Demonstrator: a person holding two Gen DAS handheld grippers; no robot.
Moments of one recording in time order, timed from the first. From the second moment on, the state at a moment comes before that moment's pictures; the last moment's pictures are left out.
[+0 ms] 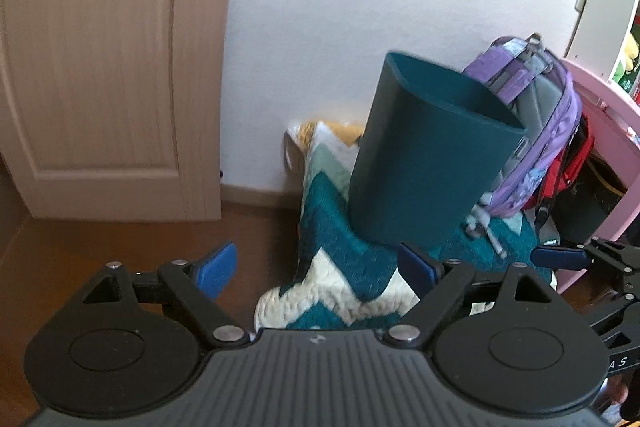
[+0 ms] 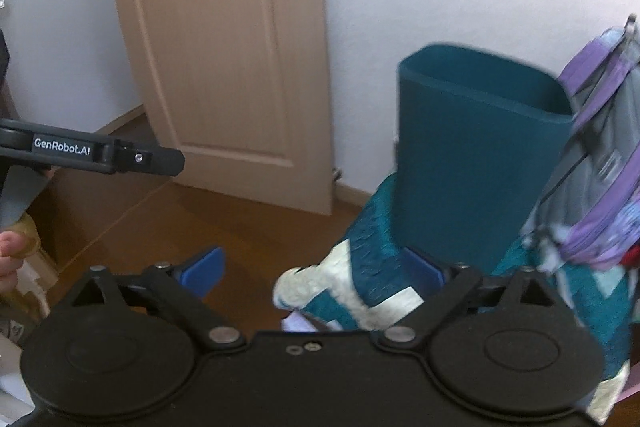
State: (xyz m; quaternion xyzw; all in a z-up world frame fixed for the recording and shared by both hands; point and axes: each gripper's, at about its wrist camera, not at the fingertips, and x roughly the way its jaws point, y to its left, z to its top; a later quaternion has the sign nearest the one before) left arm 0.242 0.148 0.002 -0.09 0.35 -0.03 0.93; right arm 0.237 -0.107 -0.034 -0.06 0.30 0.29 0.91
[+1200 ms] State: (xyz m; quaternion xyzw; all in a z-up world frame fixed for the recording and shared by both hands) left arm 0.334 0.218 -0.483 -0.06 0.66 0.02 0.75; right arm 0.391 0.003 -0.465 0.07 0.64 0.14 0.76
